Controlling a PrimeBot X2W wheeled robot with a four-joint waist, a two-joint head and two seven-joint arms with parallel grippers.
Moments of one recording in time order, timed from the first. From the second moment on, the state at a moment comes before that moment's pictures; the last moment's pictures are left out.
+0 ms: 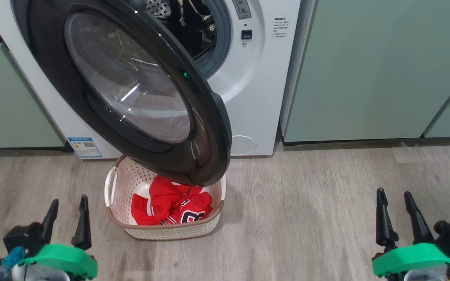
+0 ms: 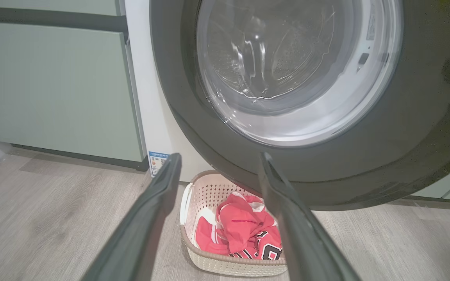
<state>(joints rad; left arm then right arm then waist) -0.03 0.17 0.12 0.42 -0.30 -0.13 -0.25 0.00 -0.05 -0.01 0.29 0.34 0.13 -0.26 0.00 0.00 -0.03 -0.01</state>
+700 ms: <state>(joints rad) -0.02 0.13 0.13 0.43 -0.30 -0.13 -0.25 -0.16 -0.05 -0.12 0.08 0.38 0.13 -0.26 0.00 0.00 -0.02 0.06</state>
